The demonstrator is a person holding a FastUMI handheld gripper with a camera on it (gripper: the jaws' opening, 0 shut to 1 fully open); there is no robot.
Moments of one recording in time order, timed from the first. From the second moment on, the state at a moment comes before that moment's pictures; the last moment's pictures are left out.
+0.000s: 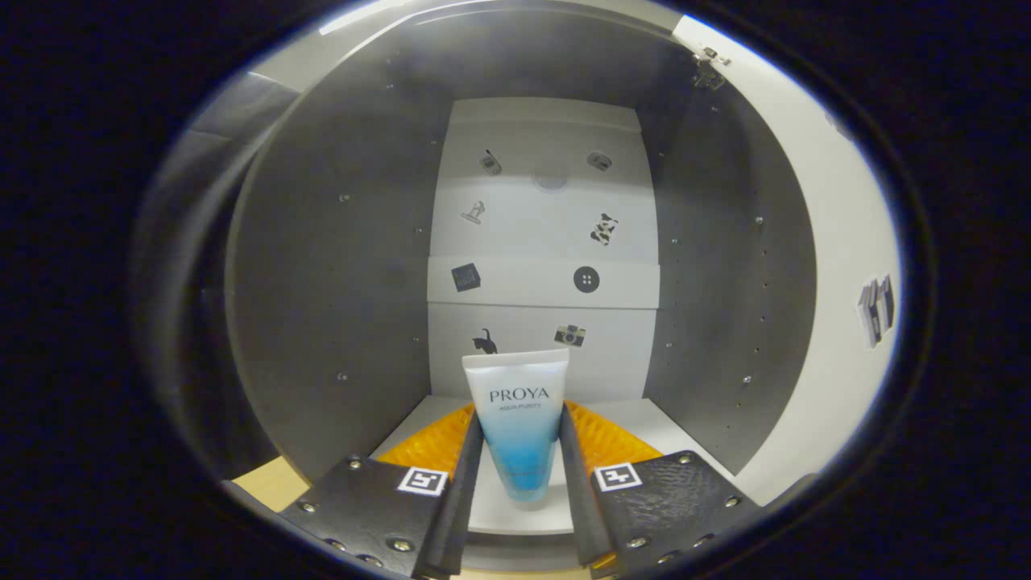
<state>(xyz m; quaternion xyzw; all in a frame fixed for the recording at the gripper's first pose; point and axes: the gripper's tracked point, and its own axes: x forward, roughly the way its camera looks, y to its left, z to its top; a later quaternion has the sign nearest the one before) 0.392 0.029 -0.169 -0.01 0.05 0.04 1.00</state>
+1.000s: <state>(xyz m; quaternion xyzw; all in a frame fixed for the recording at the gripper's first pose) 0.379 0.009 -0.172 0.03 0.06 0.01 1.00</state>
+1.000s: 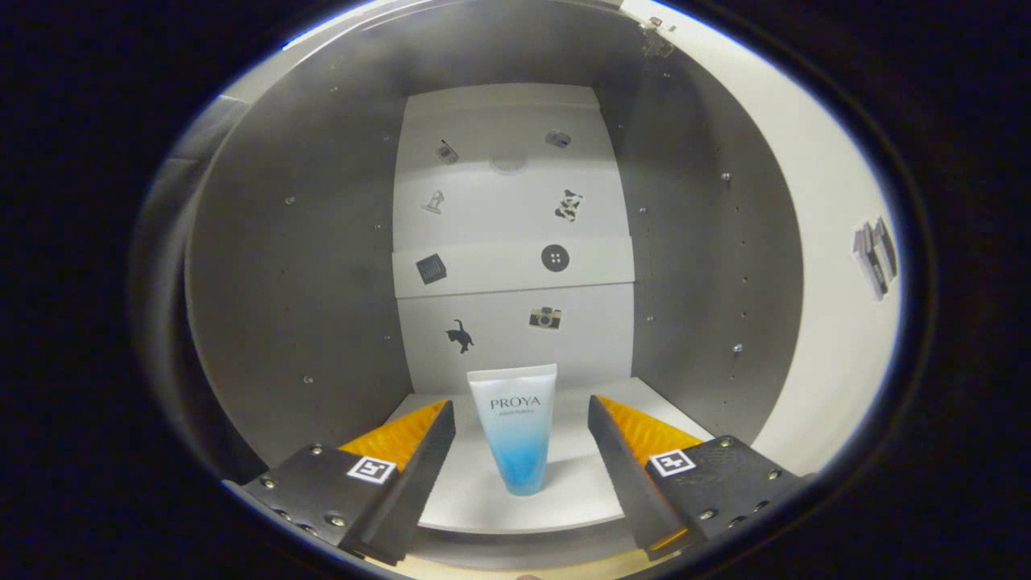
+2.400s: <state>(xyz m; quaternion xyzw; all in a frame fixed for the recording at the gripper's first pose) -0.056 -0.184 -0.097 0.00 0.06 -0.16 0.98</state>
